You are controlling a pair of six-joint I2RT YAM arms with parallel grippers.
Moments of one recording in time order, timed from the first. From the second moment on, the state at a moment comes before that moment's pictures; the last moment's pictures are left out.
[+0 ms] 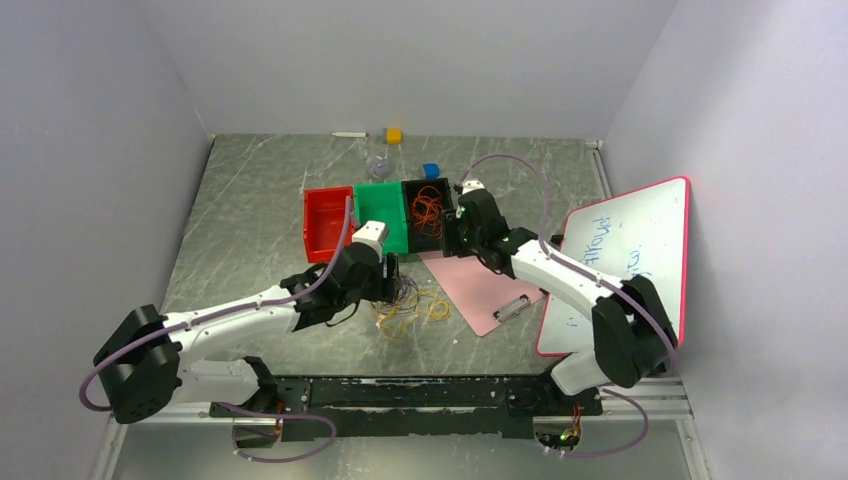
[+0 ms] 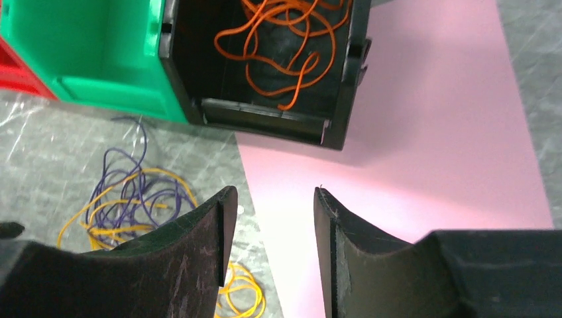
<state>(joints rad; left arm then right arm) -0.93 1.23 0.67 -0.10 -0.28 -0.57 0.59 1.47 0.94 -0.19 0.10 0.31</state>
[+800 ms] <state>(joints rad) -0.83 1.22 0.63 -0.12 -0.24 -0.63 0.66 1.35 0.76 -0.19 -0.06 0.44</state>
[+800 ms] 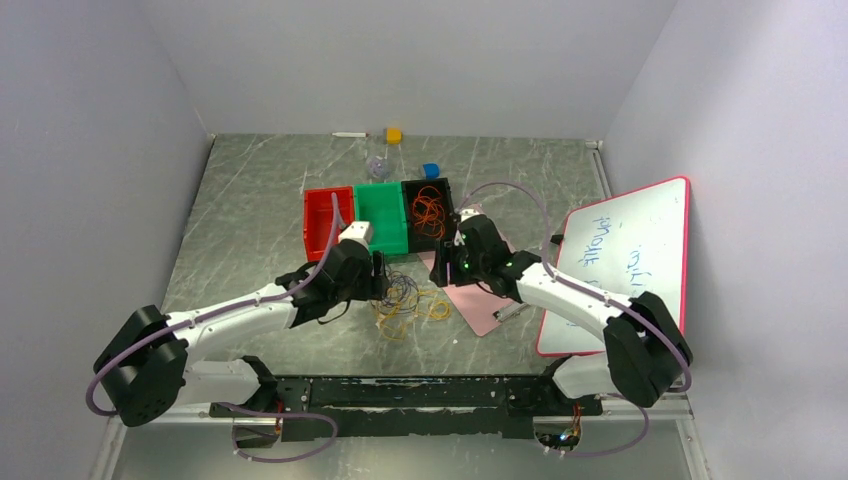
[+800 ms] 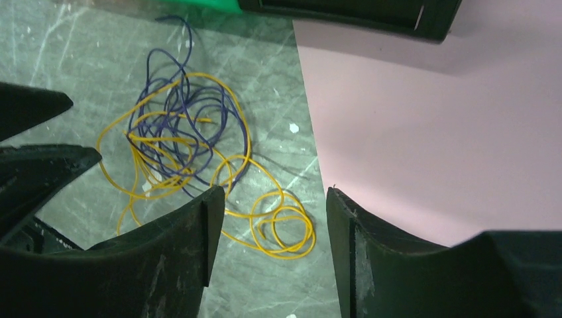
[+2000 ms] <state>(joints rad) -0.82 1.30 0.62 -0.08 -0.17 -0.63 0.72 1.43 0.64 0.05 -0.25 0.10</state>
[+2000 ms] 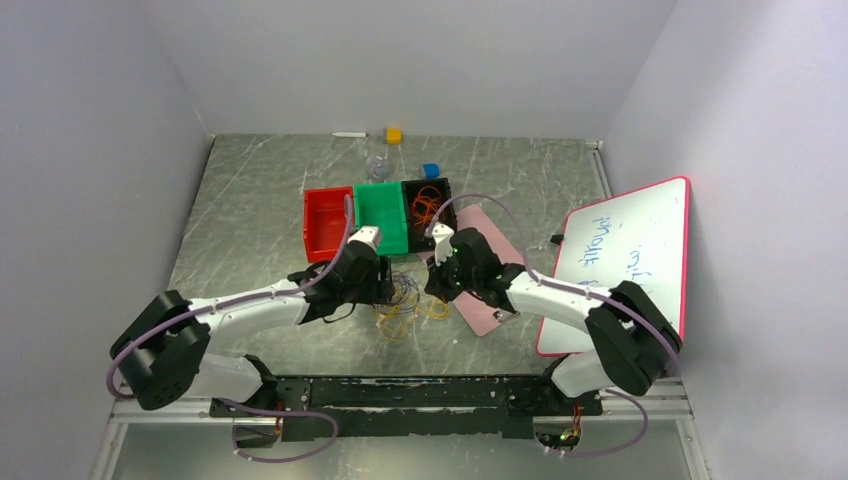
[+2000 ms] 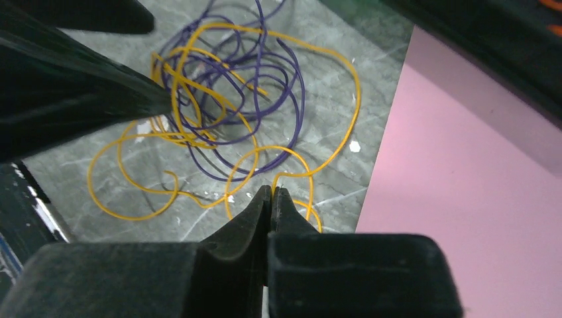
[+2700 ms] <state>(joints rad) -0.82 1.47 0.60 0.03 -0.13 -0.64 0.72 1.16 1.03 -0.22 -0.16 0.14</state>
